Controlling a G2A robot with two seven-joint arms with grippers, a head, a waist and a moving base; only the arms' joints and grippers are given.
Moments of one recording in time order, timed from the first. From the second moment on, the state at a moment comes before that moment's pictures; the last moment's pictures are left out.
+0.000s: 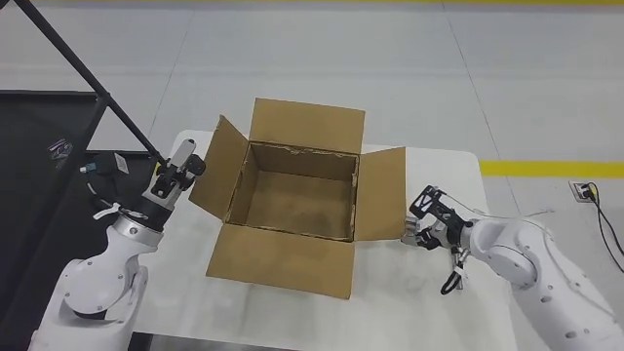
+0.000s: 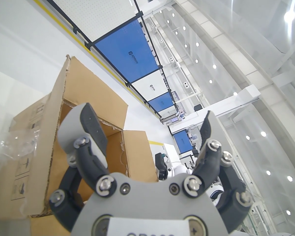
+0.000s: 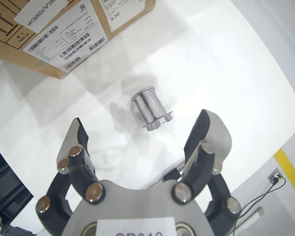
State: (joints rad) left arm 1.17 -1.09 -1.58 -1.79 -0.12 -0.16 -0.32; right arm -0.89 -0.93 1.17 -1.46 -0.97 -0.54 0.70
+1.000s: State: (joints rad) left arm 1.19 -1.10 -1.58 -1.83 -0.08 -0.13 -0.31; right arm -0.68 -0.99 0.99 -1.10 -1.07 -0.75 0.52
